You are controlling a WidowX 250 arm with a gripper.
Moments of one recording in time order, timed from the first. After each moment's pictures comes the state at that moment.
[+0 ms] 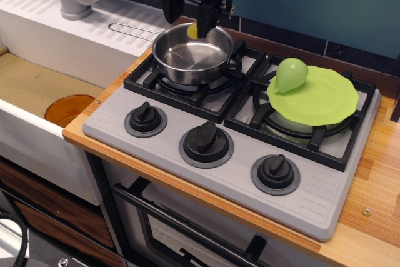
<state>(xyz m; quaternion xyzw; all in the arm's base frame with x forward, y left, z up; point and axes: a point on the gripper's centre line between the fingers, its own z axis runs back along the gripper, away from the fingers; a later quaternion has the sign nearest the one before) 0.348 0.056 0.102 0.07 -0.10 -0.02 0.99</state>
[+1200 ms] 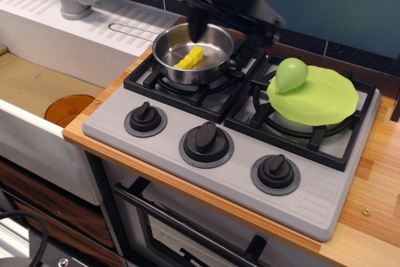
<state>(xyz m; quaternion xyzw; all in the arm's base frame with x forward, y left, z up) 0.320 -0.011 0.101 0.11 -0.09 -0.01 0.99</state>
